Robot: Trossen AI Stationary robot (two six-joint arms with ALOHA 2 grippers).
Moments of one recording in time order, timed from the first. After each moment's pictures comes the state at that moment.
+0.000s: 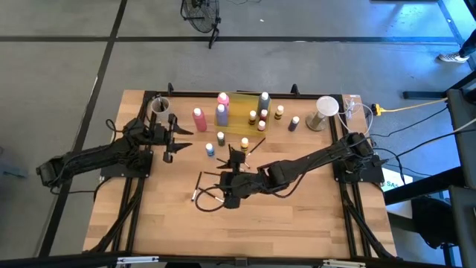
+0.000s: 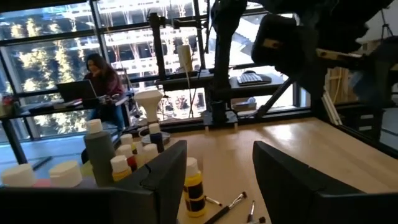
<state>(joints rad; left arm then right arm) 0.56 0.47 0.01 0.58 0.55 0.05 0.36 1.96 1.64 -0.33 0.52 0.04</state>
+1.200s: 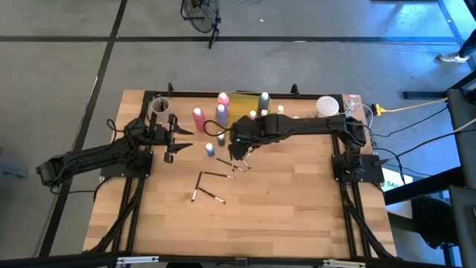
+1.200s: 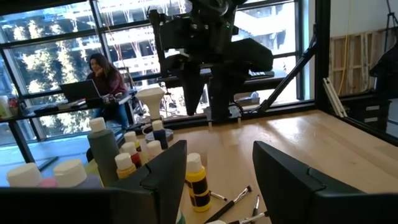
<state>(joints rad) 0.55 0.47 0.01 0.56 0.54 0.09 0.01 1.96 1.85 -1.12 0.28 0.80</state>
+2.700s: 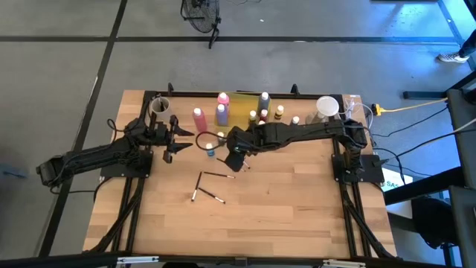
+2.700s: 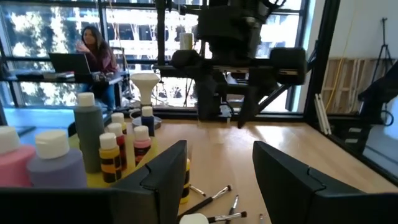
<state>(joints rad) 0.55 0.47 0.01 0.54 0.54 -0.08 0.06 1.96 1.77 -0.88 0.24 0.56</state>
